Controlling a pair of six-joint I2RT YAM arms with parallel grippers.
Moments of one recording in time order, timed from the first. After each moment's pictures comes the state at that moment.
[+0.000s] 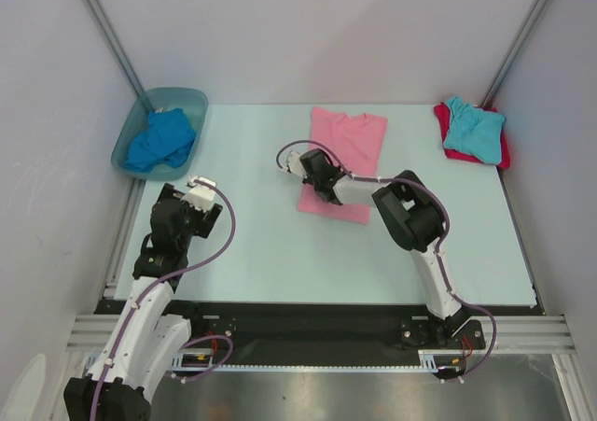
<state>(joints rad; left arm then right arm) -0.11 0.67 0.47 -0.20 -0.15 0.50 0.67 2.25 1.52 0.03 0.46 -0.73</state>
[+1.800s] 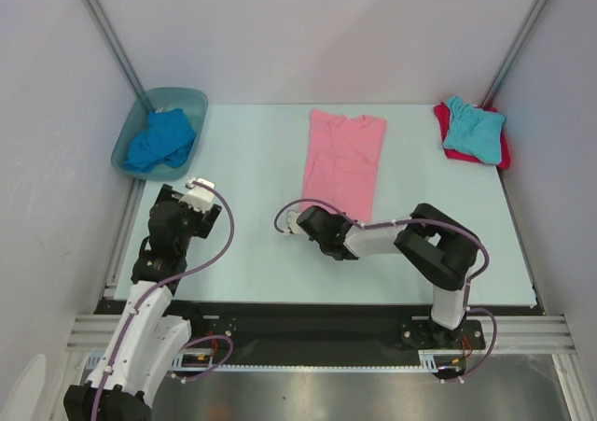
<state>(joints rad) -0.11 0.63 0.47 -0.21 -0.15 0.50 0.96 1.89 0.92 0.10 0.66 -0.76</state>
